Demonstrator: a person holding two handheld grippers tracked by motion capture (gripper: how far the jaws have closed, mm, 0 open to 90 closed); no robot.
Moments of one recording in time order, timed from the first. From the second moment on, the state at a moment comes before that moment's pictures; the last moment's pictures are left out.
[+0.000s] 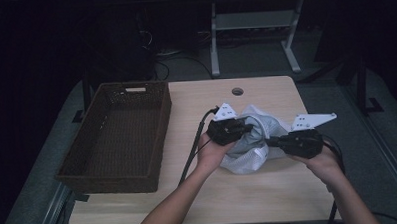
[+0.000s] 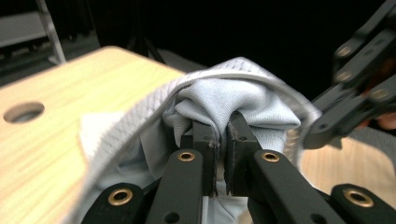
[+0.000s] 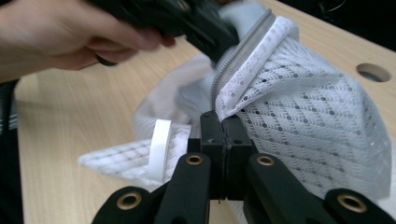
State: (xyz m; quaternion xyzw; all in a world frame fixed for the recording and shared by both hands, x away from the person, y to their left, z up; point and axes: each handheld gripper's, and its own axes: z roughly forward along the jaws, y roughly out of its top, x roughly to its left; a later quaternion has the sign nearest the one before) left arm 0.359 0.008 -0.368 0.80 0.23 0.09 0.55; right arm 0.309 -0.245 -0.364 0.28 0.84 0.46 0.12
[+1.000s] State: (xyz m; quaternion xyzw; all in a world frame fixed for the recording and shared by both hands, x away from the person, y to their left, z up) left arm 0.374 0.060 -0.400 0.83 0.28 0.06 0.48; right arm 0.314 -0.259 -0.360 0.30 0.83 0.46 0.14
